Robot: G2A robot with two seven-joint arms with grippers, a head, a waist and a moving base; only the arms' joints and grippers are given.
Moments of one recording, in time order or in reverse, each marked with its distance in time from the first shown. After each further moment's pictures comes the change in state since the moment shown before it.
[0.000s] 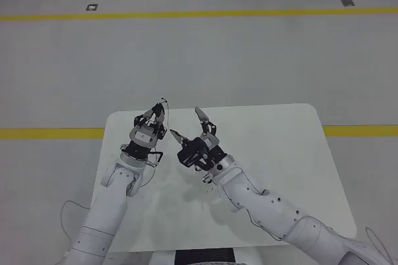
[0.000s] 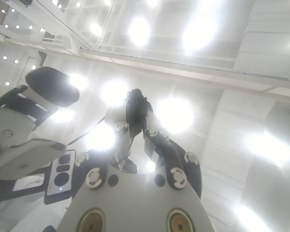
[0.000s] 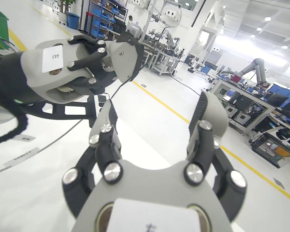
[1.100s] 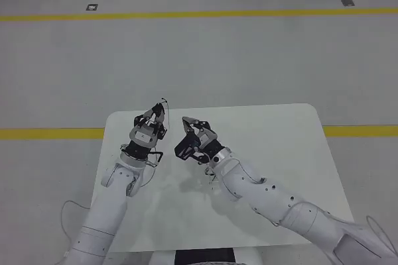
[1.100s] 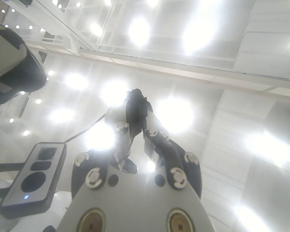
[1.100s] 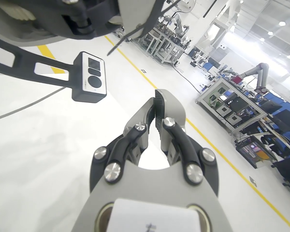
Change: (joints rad) left arm 0.000 0.000 0.000 0.000 0.000 0.000 0.000; right arm 0.126 0.008 -0.087 0.133 0.000 0.000 0.059
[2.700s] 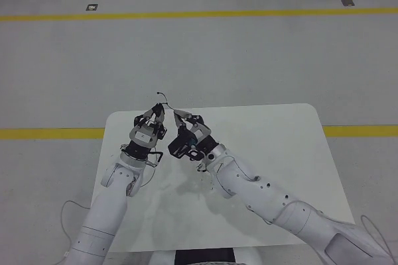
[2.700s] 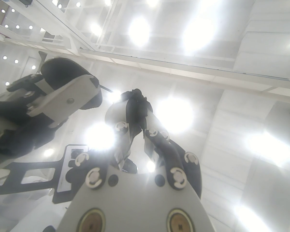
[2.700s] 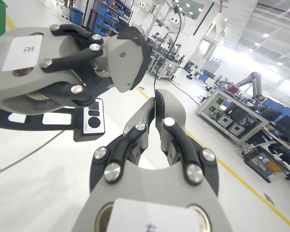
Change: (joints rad) left arm 0.000 0.000 0.000 0.000 0.000 0.000 0.000; right arm 0.007 -0.061 0.018 0.017 0.000 0.000 -0.090
